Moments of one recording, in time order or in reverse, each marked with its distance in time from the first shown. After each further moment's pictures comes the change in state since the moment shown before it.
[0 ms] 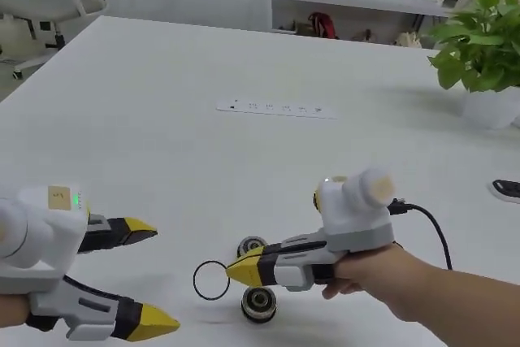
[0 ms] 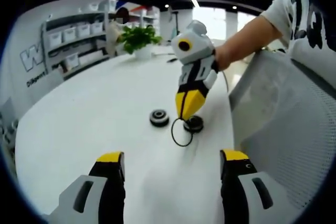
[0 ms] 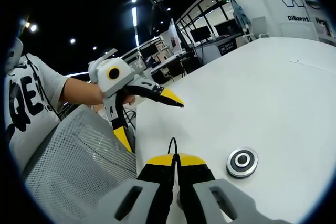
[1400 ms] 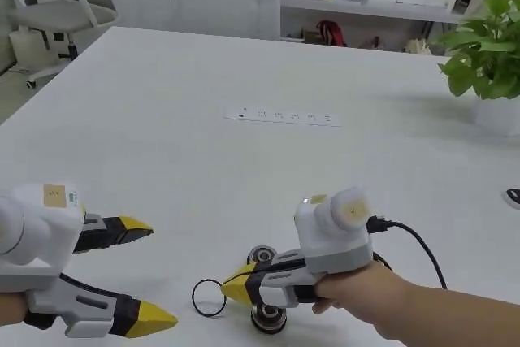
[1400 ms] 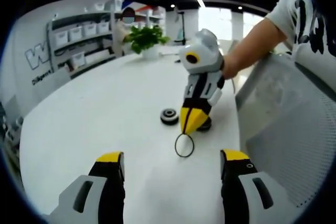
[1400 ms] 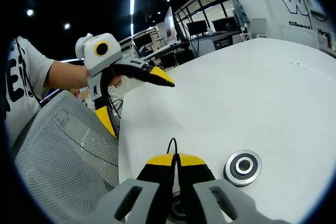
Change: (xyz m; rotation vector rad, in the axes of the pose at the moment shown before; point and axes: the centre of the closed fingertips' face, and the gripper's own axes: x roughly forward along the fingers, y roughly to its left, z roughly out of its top) left arm -0.013 0.014 0.000 -0.014 -0.001 0.048; right arm 0.025 -0.015 -0.014 -0.072 0.069 -0.095
